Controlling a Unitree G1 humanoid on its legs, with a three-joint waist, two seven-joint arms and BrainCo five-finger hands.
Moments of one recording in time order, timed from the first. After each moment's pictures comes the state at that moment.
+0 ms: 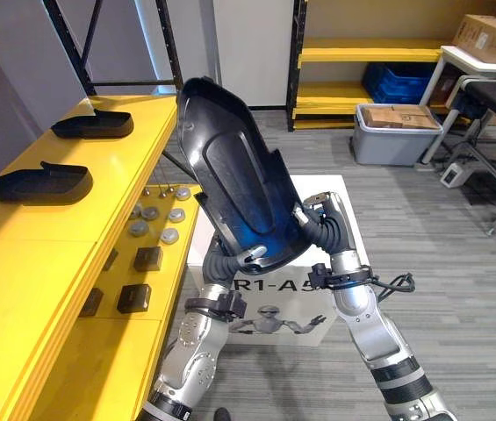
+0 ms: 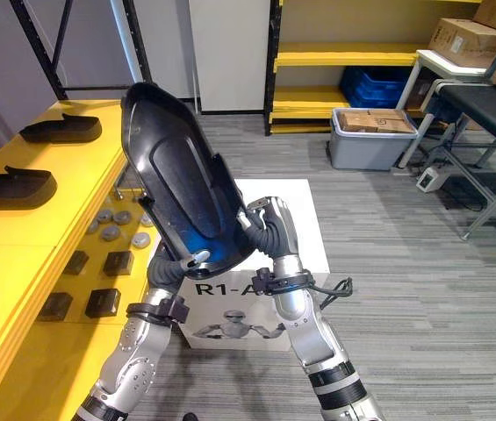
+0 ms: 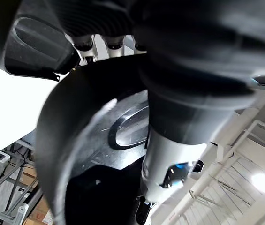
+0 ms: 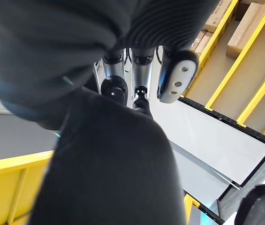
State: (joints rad) left arm -0.07 0.16 -0.38 -0.09 -0.65 -0.18 0.17; right arm -0.26 -0.21 0.30 -0.09 -0.42 -0.11 -0.29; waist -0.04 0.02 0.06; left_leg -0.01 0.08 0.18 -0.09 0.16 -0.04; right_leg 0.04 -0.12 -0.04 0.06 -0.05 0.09
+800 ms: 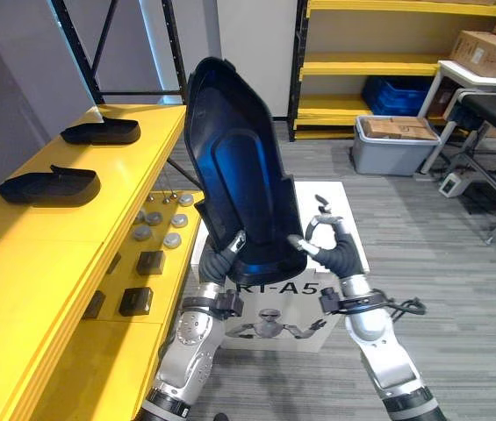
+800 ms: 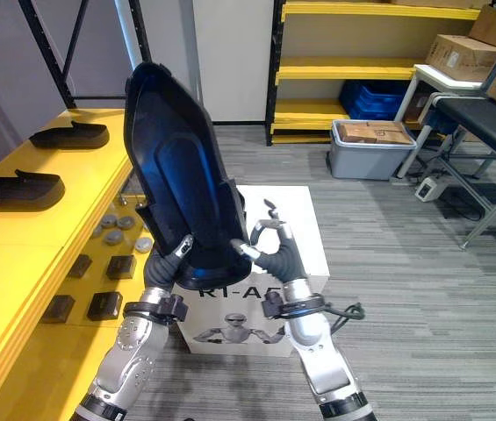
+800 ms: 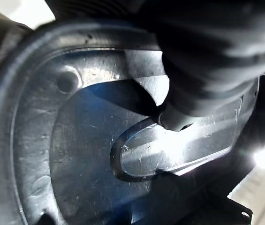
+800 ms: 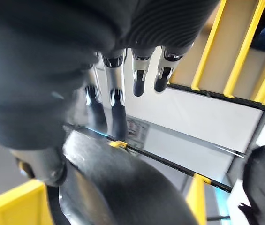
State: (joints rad) left arm -0.07 0.11 -0.30 -0.09 -0.36 -0.15 0.19; right arm -0.07 -0.20 0.15 -0.24 -0.10 -0.21 -0.19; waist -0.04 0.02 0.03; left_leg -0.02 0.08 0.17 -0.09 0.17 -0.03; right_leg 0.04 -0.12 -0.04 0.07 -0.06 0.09
